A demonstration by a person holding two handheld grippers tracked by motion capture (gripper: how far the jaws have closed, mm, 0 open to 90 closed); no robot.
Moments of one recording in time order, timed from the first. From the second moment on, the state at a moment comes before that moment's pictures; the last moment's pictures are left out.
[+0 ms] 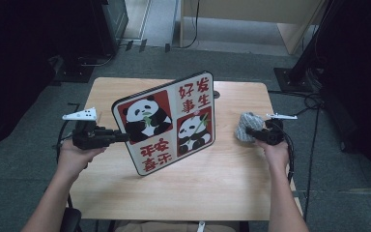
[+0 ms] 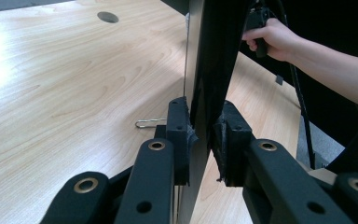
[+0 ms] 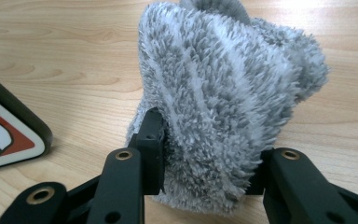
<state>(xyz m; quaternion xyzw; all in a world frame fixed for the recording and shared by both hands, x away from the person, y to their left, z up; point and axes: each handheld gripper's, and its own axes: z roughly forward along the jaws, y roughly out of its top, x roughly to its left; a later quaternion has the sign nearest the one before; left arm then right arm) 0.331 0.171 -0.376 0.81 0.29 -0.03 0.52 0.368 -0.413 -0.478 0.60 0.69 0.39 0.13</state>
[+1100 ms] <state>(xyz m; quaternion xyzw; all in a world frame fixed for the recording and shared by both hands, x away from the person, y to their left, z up) 0.331 0.172 -0.376 0.80 0.30 -0.03 0.52 0.366 -0.412 -0.468 0.63 0.66 0.36 0.19</state>
